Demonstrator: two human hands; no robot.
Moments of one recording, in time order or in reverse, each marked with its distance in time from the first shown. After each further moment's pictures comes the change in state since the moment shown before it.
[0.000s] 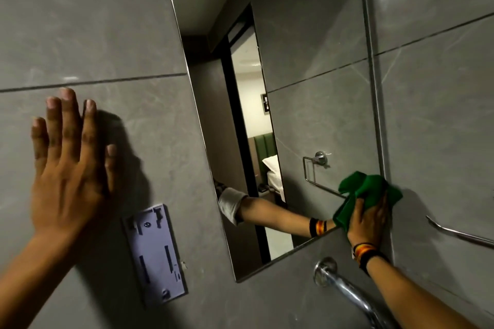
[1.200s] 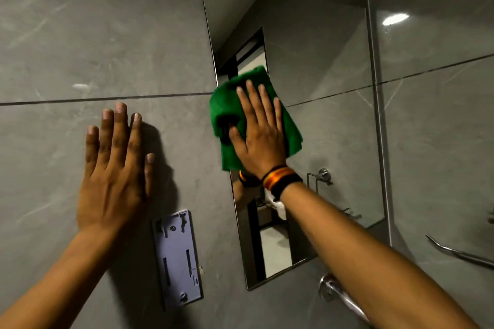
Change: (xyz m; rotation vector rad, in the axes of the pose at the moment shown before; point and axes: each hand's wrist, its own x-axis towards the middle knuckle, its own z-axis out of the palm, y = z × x) left_hand -0.004 0.078 -0.105 -0.126 0.037 0.018; right_hand -0.059 -0.350 0.052 -0.116 0.019 -1.062
